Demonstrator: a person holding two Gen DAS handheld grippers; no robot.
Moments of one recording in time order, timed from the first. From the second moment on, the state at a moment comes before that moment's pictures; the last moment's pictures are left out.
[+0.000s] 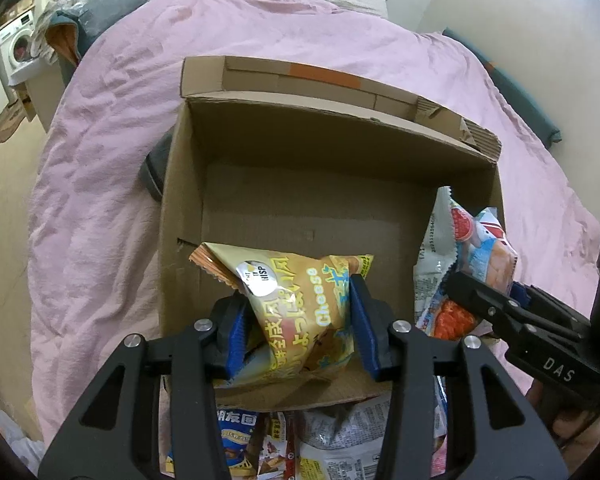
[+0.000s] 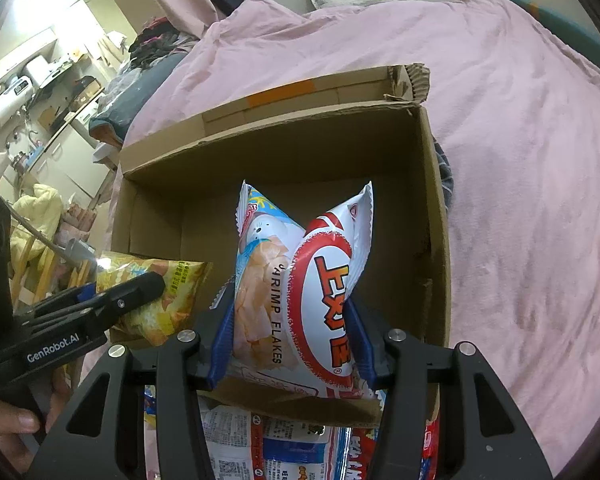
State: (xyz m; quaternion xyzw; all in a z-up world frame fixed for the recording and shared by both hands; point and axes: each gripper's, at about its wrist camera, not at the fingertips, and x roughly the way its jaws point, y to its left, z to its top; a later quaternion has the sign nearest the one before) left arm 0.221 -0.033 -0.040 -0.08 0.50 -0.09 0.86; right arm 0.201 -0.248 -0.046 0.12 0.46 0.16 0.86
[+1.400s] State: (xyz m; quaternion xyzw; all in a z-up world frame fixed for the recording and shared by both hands) left arm 0.169 -0.025 0.000 -0.02 0.45 -0.06 0.89; right arm 0.162 -0.261 -0.008 0.12 0.39 0.15 0.90
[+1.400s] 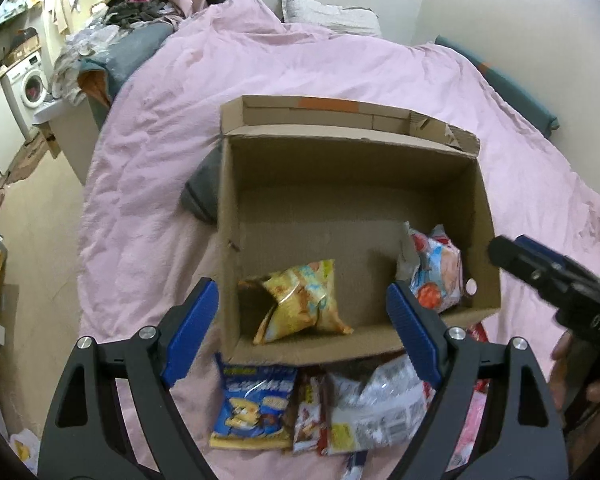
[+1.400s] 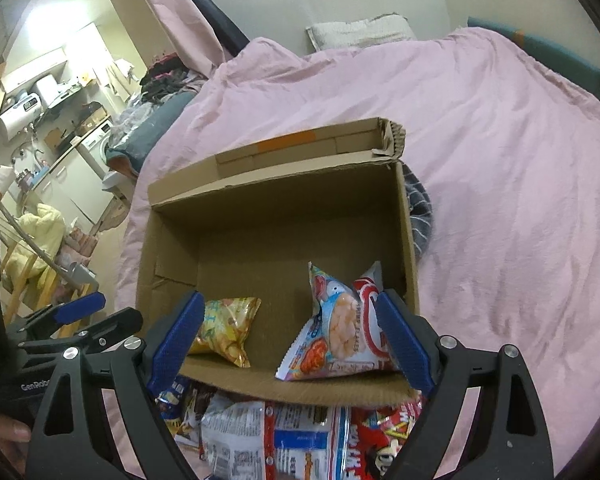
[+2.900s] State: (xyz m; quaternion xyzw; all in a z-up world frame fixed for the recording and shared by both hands) left arm 0.078 -0.058 -0.120 -0.02 0.67 -0.16 0.72; right arm 0.093 -0.315 -0.058 0.20 0.51 0.08 0.84
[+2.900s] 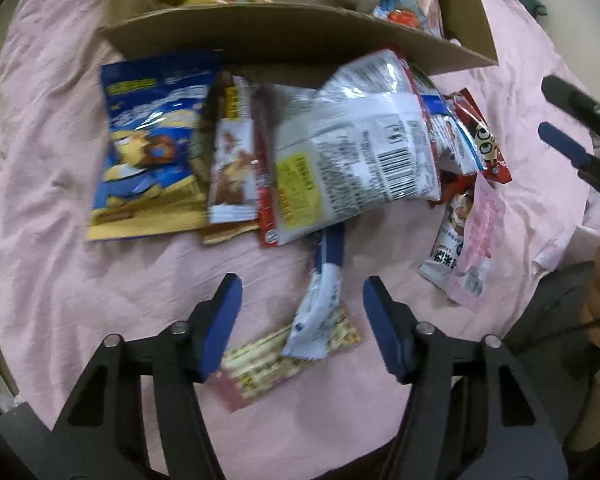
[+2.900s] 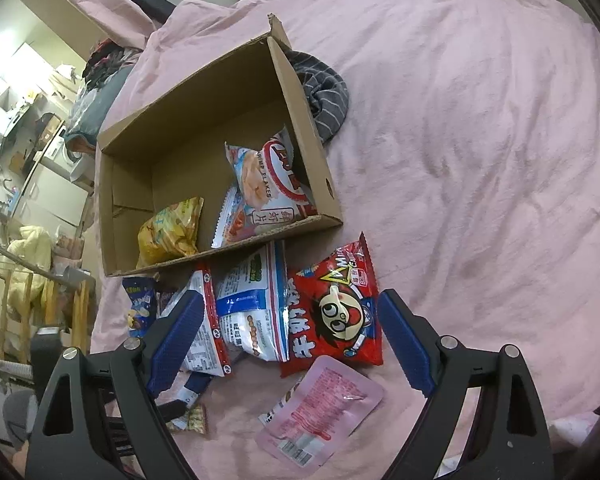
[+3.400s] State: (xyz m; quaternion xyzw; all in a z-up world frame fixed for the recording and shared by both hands) left arm 0.063 -0.077 -0.115 -0.01 0.68 -0.19 0.71; right arm 0.071 -0.326 -0.101 0.25 0.59 0.07 0.76
